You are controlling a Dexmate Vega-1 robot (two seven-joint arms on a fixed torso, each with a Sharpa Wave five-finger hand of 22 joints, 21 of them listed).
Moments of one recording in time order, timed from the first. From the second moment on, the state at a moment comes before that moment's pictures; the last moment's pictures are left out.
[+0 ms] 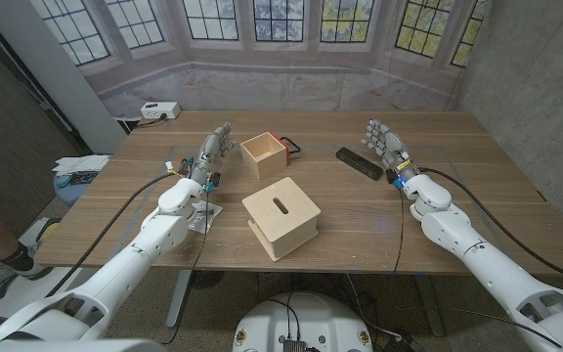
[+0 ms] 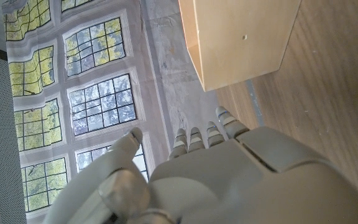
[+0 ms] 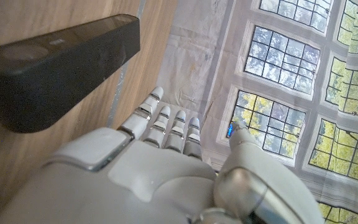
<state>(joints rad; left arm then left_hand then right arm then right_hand) 0.85 0.51 0.36 -1.31 -0.64 -0.30 -0.03 0.30 0.17 0.62 0.12 0.17 0.02 0.02 0.18 0.17 -0.03 0.04 0.20 0.19 -0.04 0.08 0.17 0.17 0.11 0.09 0.20 0.18 -0.84 -0.50 -0.36 -1.31 0.62 0.28 0.03 0.34 0.16 0.35 -0.07 0.18 0.17 -0.09 0.19 0.18 0.20 -0.08 0.19 0.19 0.15 -0.04 0.20 0.20 0.38 -0.04 0.19 0.17</state>
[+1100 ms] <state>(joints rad) 0.86 0.50 0.33 -1.30 -0.61 -0.29 -0.08 0.31 0.17 0.63 0.11 0.17 0.02 0.02 0.18 0.17 -0.03 0.04 0.20 0.19 -0.03 0.08 0.17 0.17 0.11 0.09 0.20 0.17 -0.83 -0.48 -0.34 -1.41 0.42 0.17 0.02 0.36 0.15 0.36 -0.10 0.18 0.17 -0.09 0.19 0.18 0.20 -0.07 0.19 0.19 0.15 -0.04 0.20 0.20 0.38 -0.04 0.19 0.17</state>
